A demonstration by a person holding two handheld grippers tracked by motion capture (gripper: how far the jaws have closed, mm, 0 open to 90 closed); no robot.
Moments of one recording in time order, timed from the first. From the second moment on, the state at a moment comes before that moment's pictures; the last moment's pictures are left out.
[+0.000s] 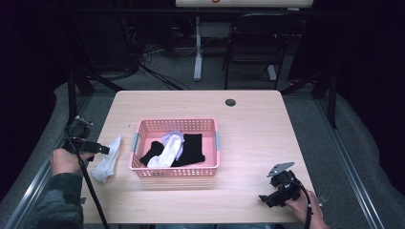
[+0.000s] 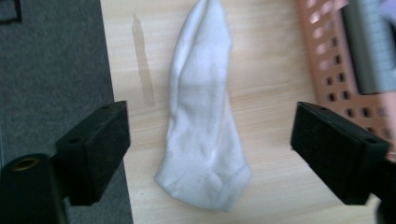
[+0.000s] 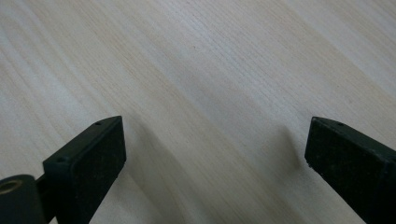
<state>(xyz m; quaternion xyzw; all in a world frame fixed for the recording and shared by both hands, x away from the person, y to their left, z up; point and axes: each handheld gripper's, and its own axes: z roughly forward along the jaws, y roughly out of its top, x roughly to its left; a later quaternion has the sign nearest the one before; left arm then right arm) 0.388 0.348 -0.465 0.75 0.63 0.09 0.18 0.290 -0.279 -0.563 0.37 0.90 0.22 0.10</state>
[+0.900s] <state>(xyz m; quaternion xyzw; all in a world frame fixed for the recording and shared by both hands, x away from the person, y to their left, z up) 0.383 0.246 -0.416 0.81 0.52 0.11 0.23 0.290 -0.280 -0.563 0.38 0.89 0.23 0.09</state>
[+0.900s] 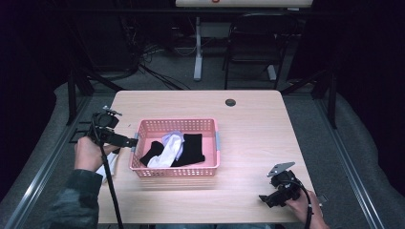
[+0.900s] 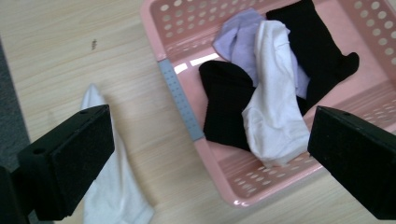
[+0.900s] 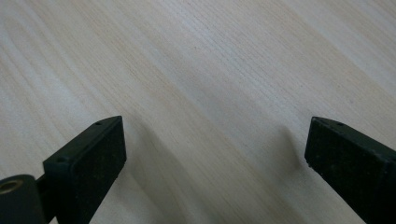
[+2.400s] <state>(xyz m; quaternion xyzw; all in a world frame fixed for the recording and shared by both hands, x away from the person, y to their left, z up) 0.432 0.135 -0.520 0.89 0.45 0.00 0.11 0.287 -0.288 -0.559 0.38 0.89 0.24 0.10</state>
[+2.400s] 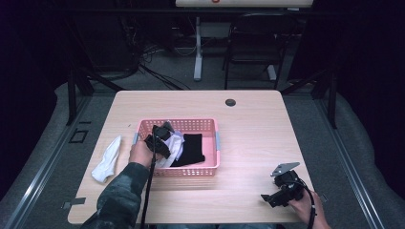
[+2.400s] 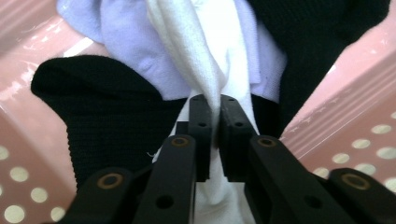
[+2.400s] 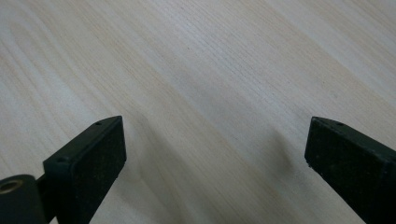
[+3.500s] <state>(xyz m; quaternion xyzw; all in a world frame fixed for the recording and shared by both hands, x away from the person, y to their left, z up) 0.413 0.170 -0.404 0.89 0.42 0.08 0.17 0.283 -0.288 -0.559 0.38 0.89 0.22 0.10</state>
